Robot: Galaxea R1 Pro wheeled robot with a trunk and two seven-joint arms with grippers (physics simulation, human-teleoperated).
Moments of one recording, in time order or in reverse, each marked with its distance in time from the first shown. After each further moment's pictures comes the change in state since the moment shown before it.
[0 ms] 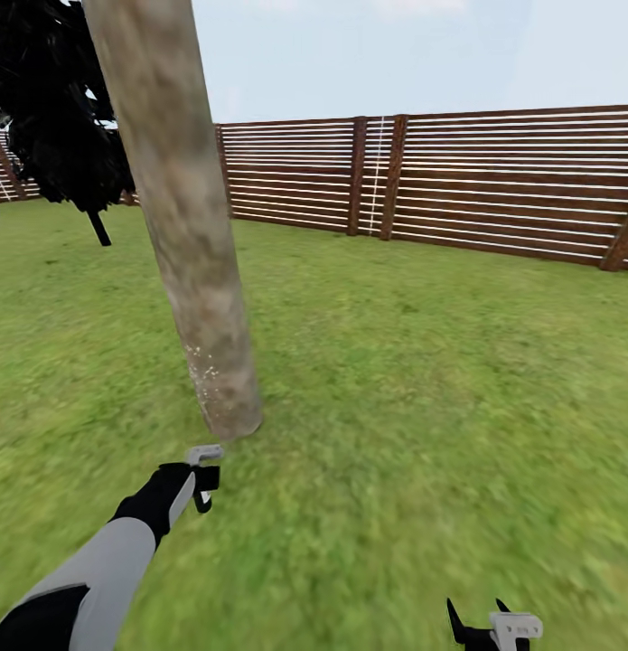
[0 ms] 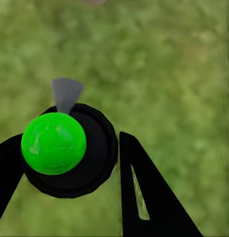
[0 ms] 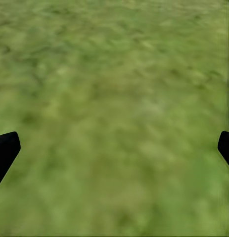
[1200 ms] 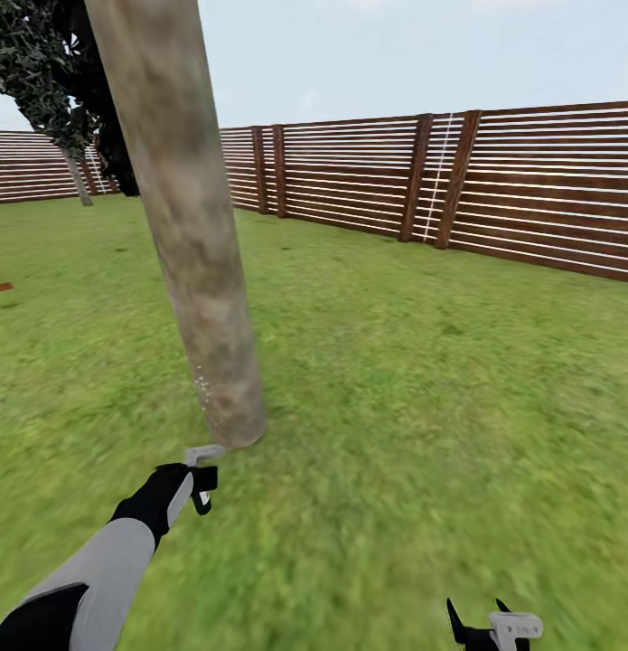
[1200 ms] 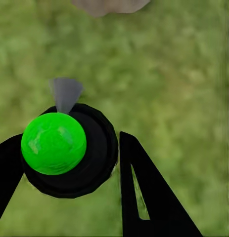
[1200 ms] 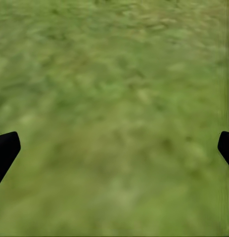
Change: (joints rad) left arm 0.000 -0.002 0.050 0.003 0.002 0.000 0.005; right arm 0.000 0.000 0.000 0.000 0.001 0.000 0.000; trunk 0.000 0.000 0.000
